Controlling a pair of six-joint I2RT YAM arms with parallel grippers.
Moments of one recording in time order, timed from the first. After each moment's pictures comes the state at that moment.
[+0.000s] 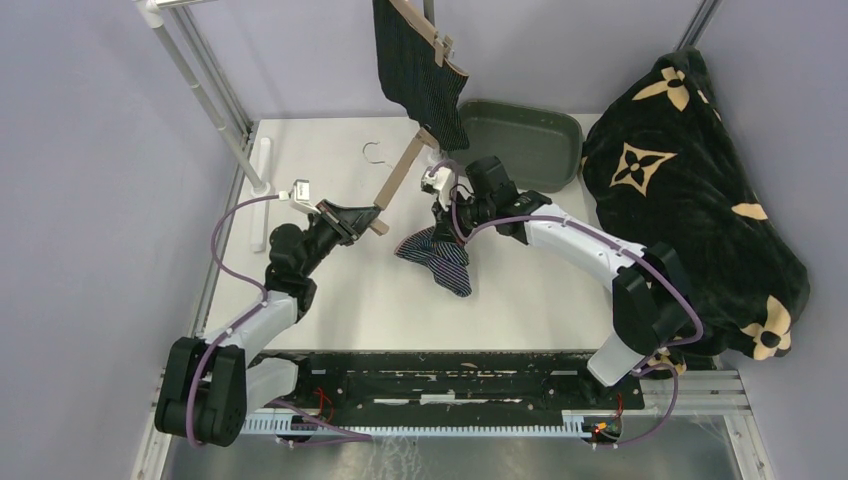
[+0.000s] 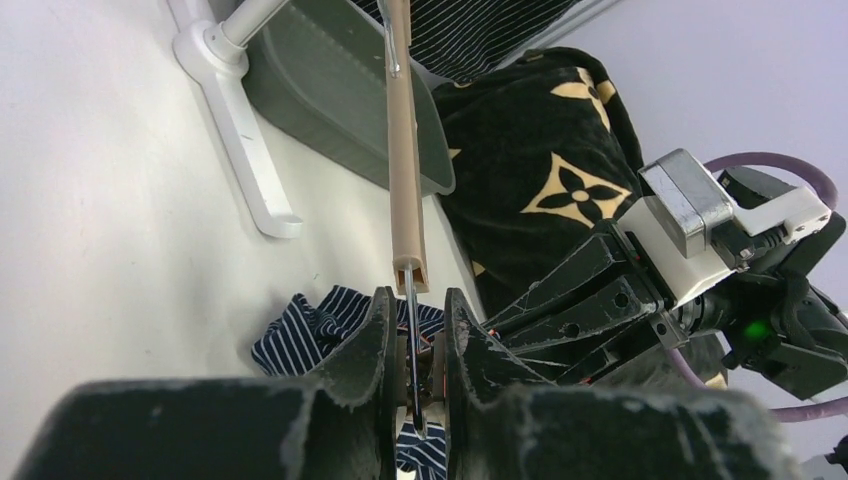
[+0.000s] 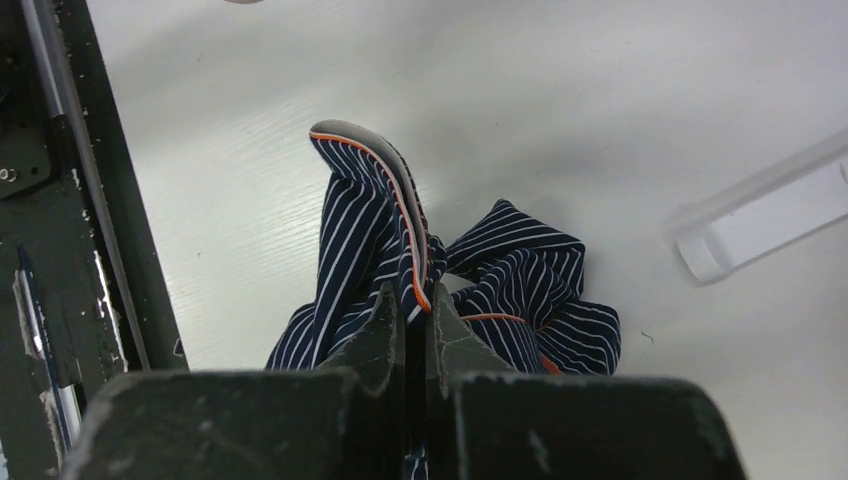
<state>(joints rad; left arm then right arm) -0.19 1.10 0.38 0.77 0.41 -0.94 0.64 1.62 1.21 -0.28 -0.53 -0.26</state>
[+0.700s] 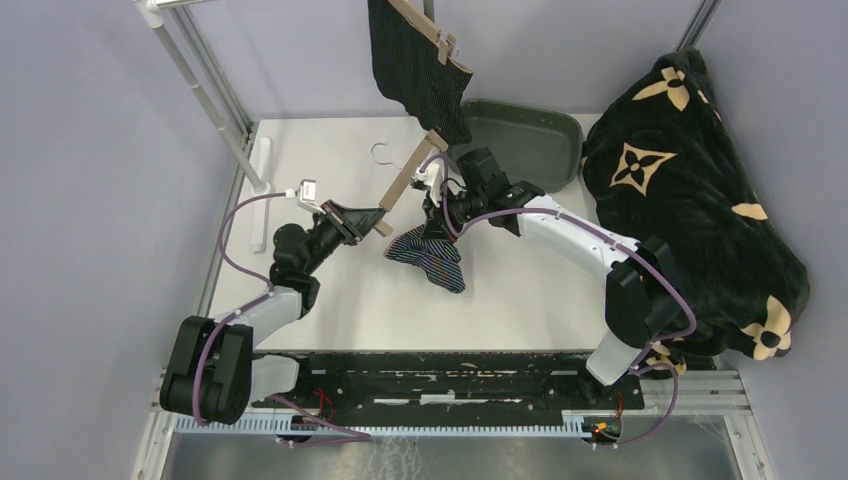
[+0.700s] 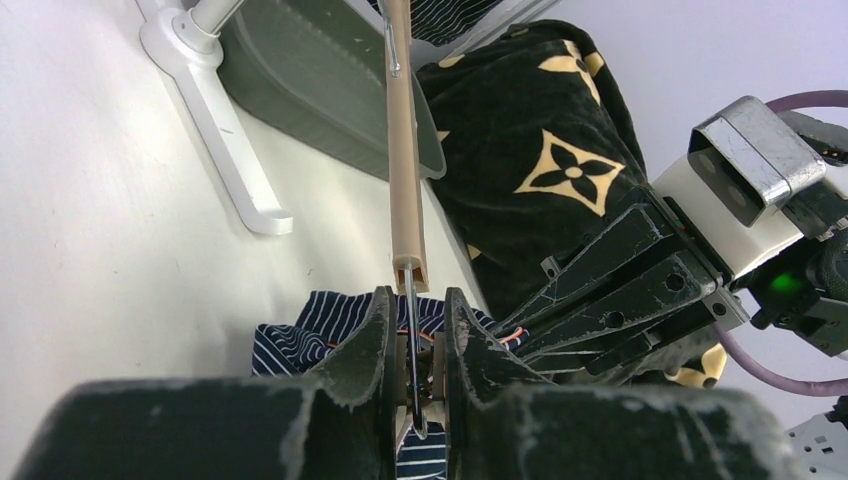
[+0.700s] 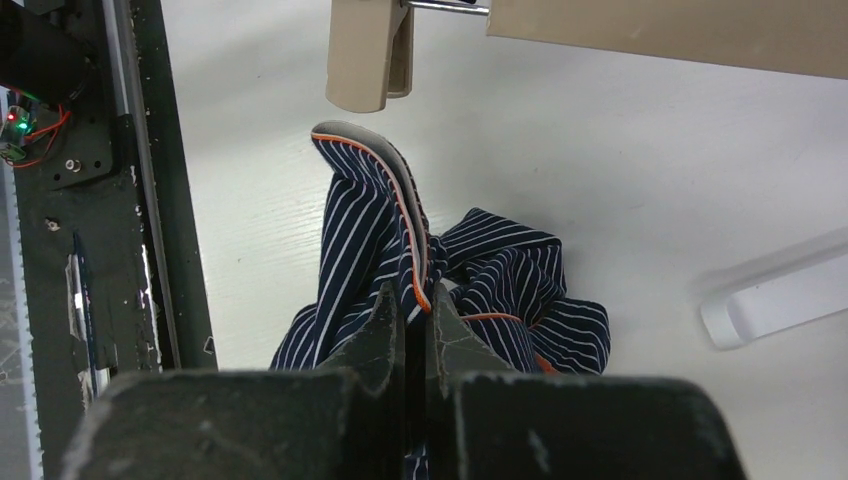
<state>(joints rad) -0.19 1.21 0.37 0.92 0.48 -0.93 0.66 1.68 1.34 -0.36 -0.63 -0.31</state>
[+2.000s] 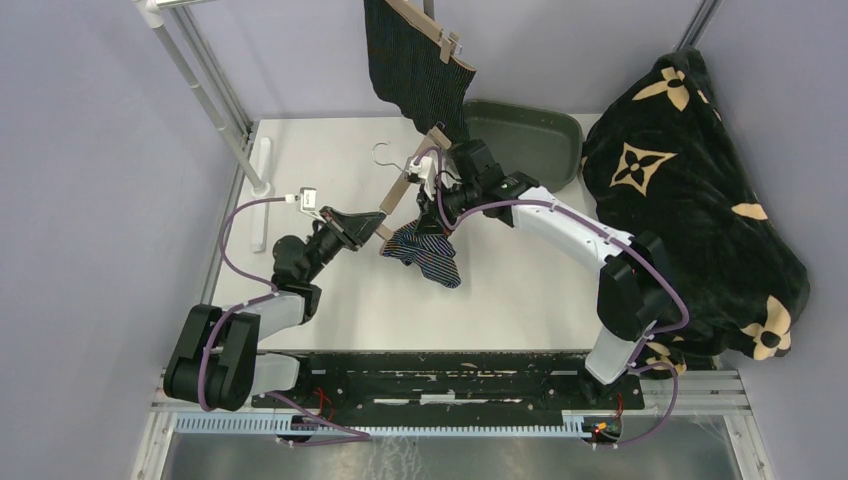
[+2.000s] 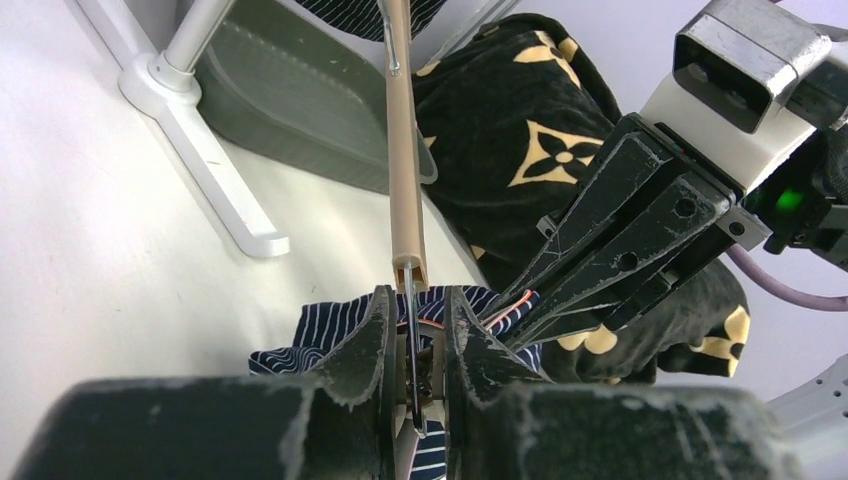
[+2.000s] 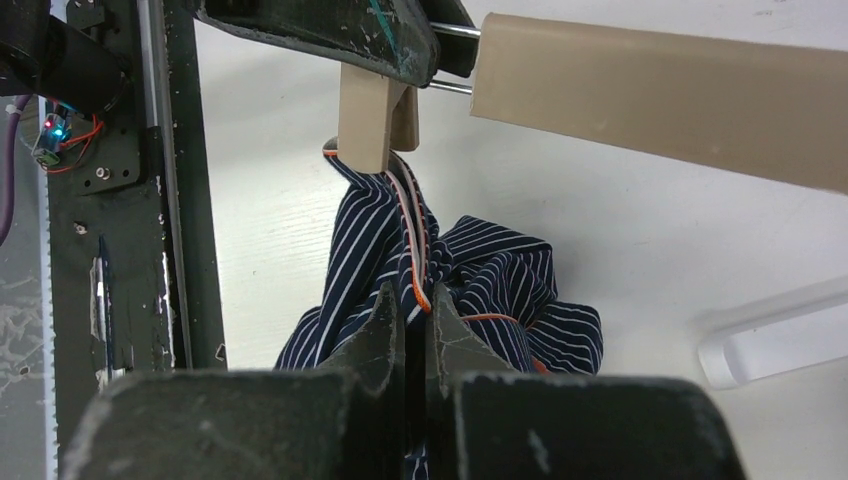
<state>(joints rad) -0.19 1.28 0.30 1.16 0.51 -0.88 0.66 1.74 1.44 -0.42 -0.68 -0.32</state>
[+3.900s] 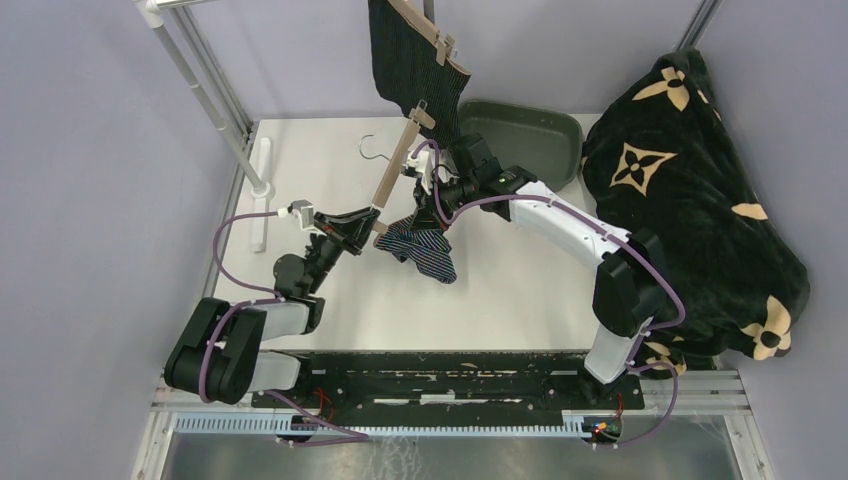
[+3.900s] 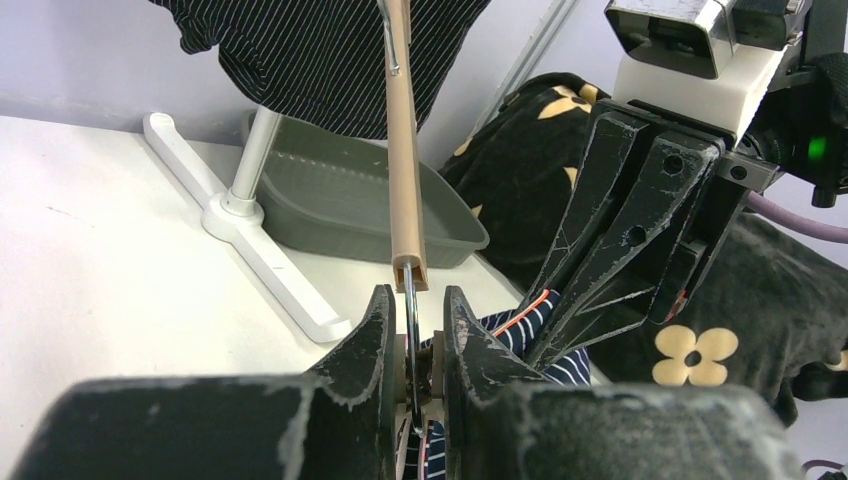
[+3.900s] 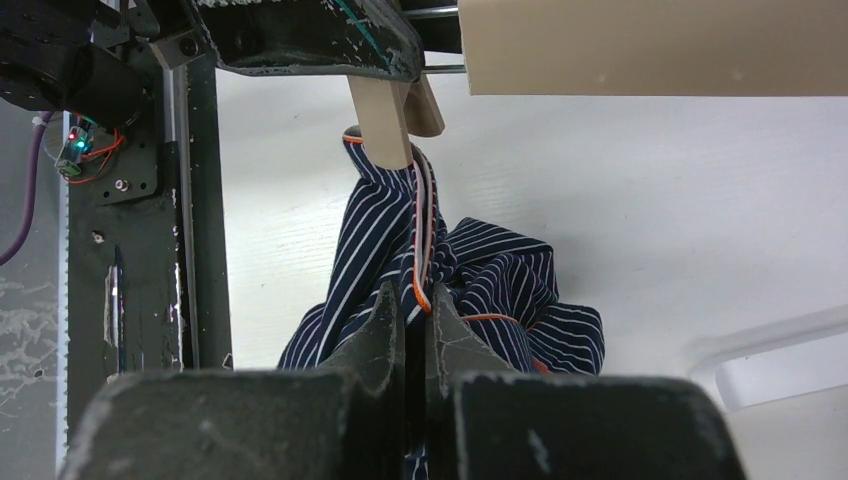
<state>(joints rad) -0.25 1.32 0.21 1.47 0.34 -0.64 0.66 1.77 1.51 -0.44 -0.72 -0.32</state>
